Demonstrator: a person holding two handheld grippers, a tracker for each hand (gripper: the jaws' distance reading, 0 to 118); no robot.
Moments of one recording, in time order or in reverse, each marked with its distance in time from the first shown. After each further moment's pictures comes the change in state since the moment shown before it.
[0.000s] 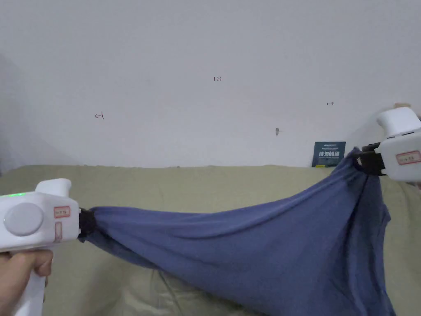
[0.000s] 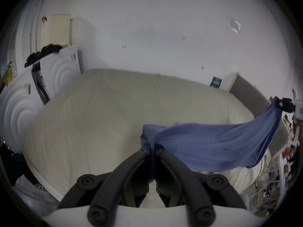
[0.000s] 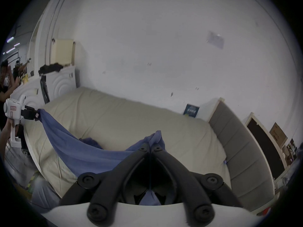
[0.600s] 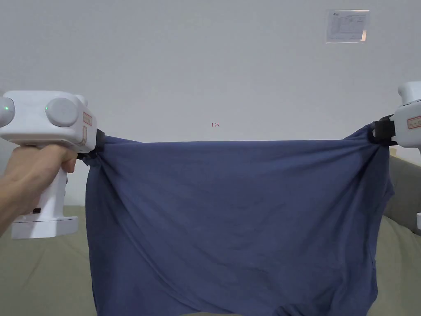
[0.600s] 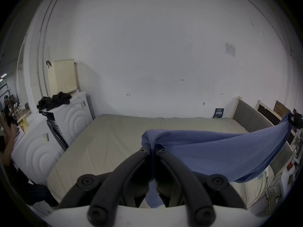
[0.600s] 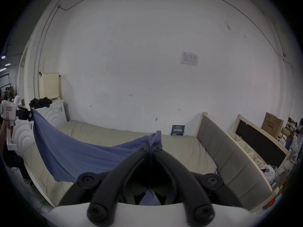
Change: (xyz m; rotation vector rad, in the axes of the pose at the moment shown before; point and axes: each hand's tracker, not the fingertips) left arm 0.048 0.160 0.086 0.203 0.131 -0.089; right arm 0.047 0.078 0.052 0.173 -0.099 -0.156
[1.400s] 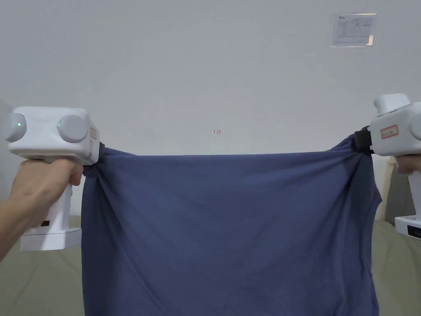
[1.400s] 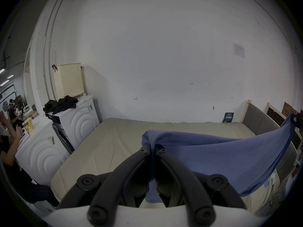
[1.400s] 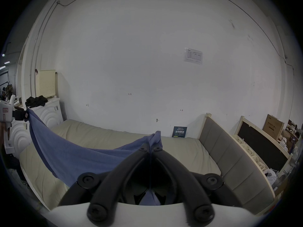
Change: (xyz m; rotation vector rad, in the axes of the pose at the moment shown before) left arm 0.011 0.016 -0.070 0.003 0.084 0.002; right arm -0.016 0.017 -0.093 -0.020 -0.008 0.015
